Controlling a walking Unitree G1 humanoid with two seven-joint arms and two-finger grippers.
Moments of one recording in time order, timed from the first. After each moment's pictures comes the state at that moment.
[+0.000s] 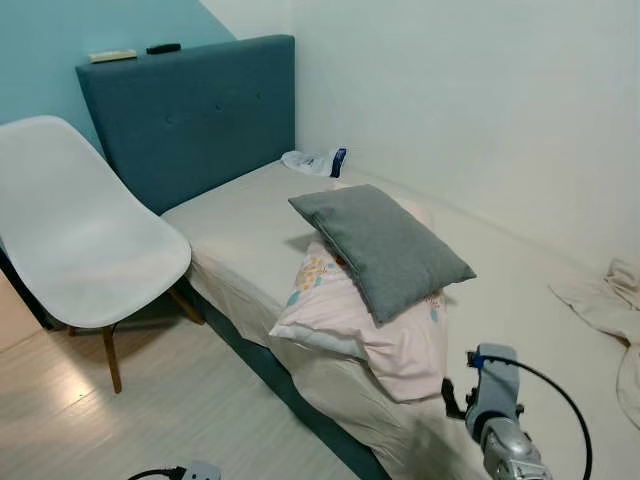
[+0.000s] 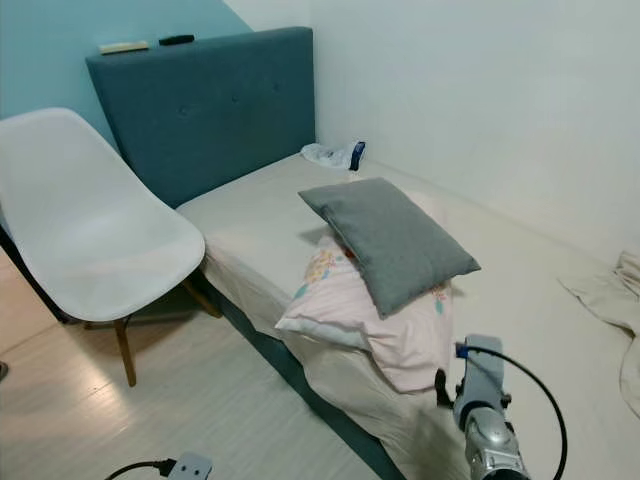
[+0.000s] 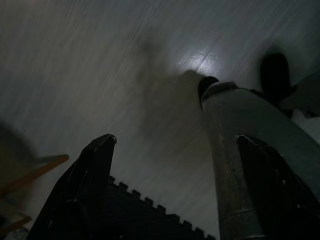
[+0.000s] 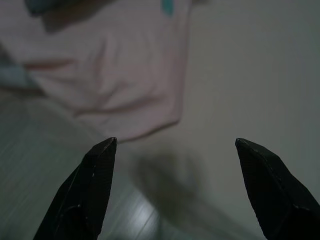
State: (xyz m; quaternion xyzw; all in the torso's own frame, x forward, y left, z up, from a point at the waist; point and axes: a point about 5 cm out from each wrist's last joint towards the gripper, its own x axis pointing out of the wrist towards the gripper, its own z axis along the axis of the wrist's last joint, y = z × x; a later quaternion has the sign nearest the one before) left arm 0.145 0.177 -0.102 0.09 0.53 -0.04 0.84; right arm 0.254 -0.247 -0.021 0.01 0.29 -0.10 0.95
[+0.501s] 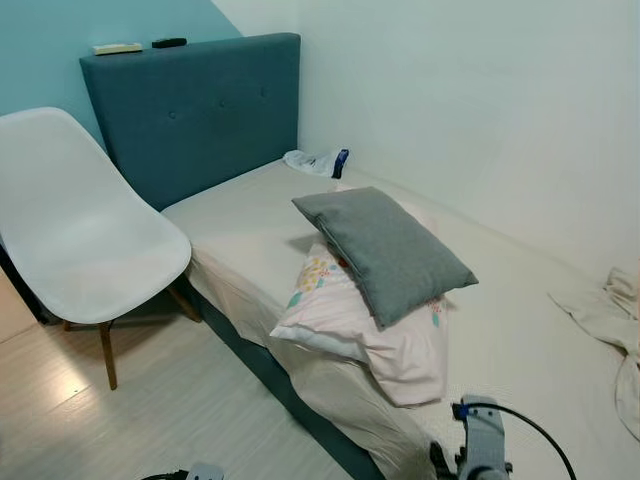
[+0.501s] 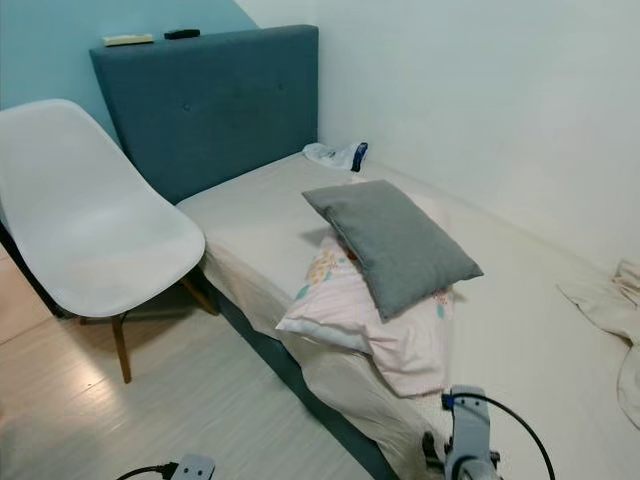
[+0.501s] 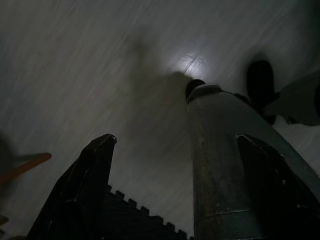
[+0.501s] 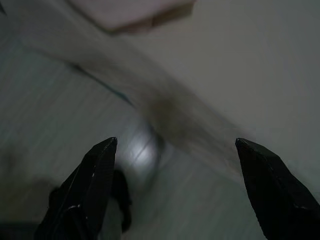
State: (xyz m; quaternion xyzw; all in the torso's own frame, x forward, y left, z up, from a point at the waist) left arm 0.140 0.169 -0.104 0.06 0.53 -0.04 0.85; right arm 0.195 -0.242 -0.066 0.01 0.42 -0.09 0.90
